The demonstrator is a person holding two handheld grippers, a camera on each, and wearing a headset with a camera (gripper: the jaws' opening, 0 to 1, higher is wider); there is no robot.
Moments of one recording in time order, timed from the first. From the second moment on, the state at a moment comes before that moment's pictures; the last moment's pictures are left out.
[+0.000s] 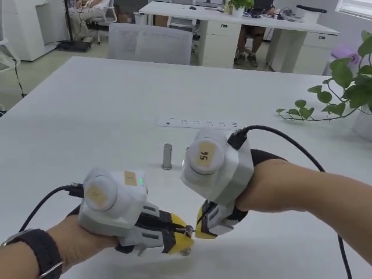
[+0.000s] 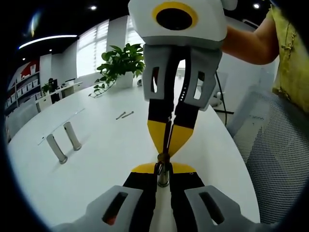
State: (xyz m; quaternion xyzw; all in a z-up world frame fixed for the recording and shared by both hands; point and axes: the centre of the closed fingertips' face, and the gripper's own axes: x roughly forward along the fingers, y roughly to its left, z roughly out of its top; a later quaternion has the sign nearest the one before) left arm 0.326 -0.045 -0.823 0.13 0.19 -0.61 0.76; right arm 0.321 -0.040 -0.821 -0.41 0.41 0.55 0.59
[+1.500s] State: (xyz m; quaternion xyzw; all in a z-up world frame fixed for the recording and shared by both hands) left arm 0.331 -0.035 -0.822 0.13 0.20 -0.61 0.76; right arm 0.327 -0.068 -0.809 -0.33 0.40 0.54 0.66
